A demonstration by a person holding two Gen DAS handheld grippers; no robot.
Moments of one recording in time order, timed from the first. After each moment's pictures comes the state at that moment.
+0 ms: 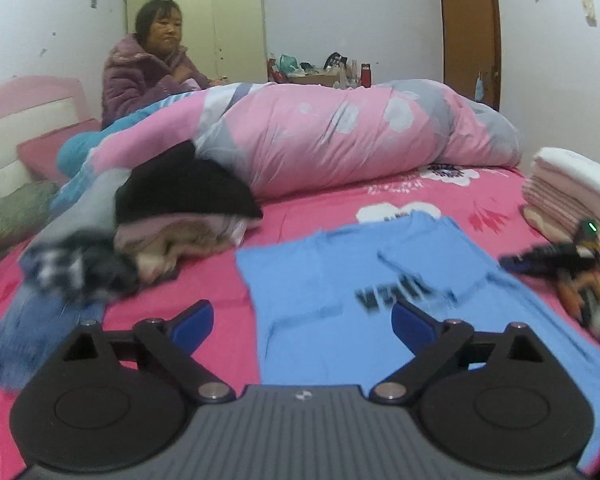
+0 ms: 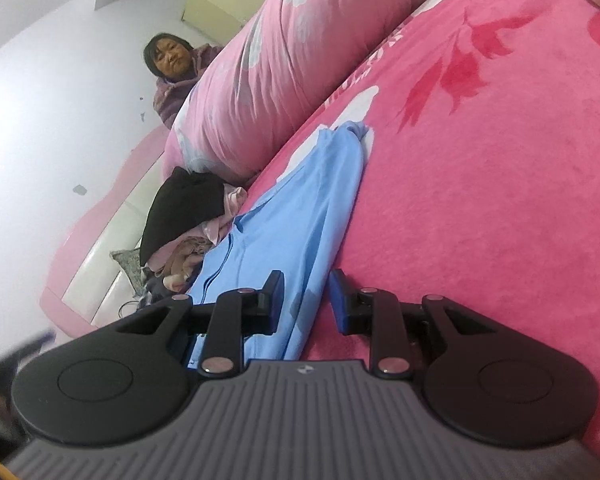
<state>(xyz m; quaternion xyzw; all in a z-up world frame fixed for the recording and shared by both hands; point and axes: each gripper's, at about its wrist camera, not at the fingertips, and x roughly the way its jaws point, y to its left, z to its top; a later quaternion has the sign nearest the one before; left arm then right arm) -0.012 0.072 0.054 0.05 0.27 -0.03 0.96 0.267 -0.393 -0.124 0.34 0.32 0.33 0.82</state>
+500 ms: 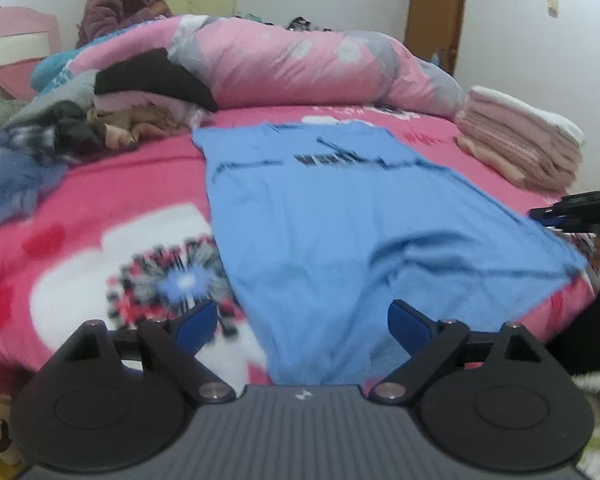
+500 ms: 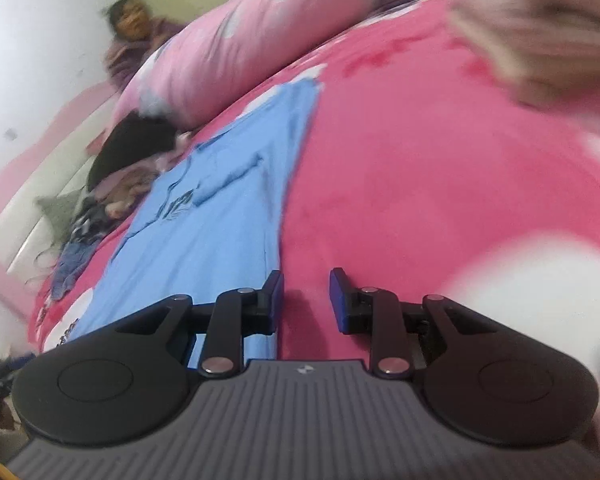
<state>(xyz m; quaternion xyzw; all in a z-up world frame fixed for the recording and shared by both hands) -0.140 0.086 -0.063 0.00 0.32 -0.11 0.94 0.022 -0.411 -0.080 0.25 0.35 0.17 0.89</state>
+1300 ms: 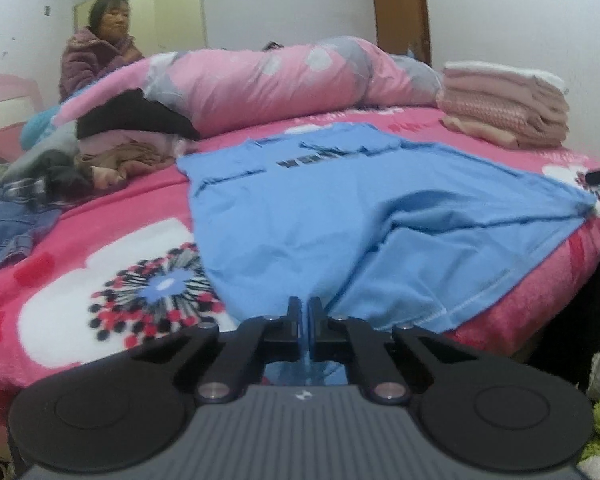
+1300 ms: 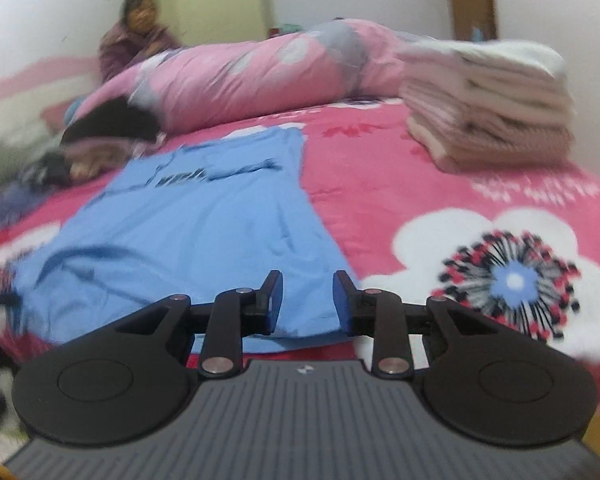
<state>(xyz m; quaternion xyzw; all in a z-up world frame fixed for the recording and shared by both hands) -0.157 0.060 -0.094 0.09 0.26 -0.10 0.96 -0.132 -0.314 -0.038 0.04 0.25 0.07 0.96</state>
